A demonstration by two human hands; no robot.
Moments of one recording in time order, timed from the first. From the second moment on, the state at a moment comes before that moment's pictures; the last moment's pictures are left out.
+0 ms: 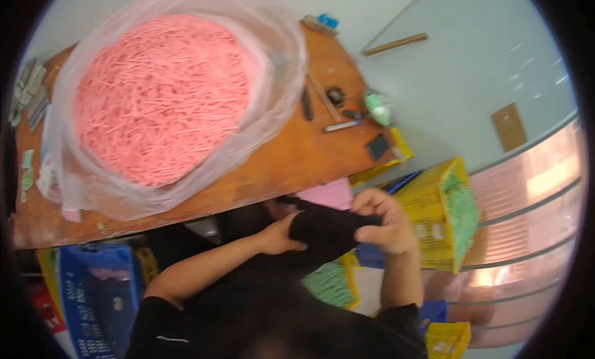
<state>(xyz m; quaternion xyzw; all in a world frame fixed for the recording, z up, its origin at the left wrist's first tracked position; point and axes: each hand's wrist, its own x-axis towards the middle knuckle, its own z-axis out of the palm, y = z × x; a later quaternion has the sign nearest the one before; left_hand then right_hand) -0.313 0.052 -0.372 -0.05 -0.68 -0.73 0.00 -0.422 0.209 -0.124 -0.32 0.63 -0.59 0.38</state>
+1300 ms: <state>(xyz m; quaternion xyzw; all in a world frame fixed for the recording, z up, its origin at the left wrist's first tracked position) 0.124 0.258 -0.502 0.72 -0.47 -0.50 -0.07 -0.336 0.183 -0.339 -0.03 0.75 -0.17 0.64</state>
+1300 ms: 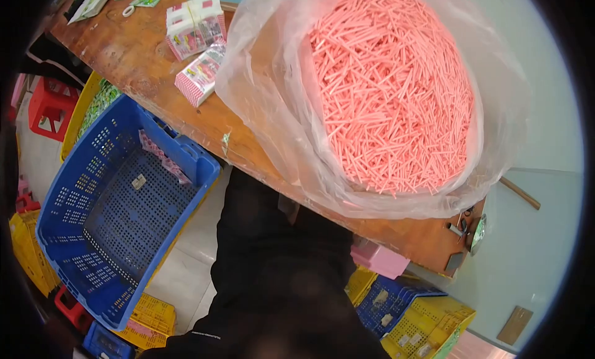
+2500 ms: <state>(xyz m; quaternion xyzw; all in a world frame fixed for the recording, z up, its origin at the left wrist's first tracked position) 0.140 0.276 -0.489 0.72 -0.47 -0.49 -0.14 -0.334 0.138 -0.403 -0.23 0.81 -0.19 0.51</state>
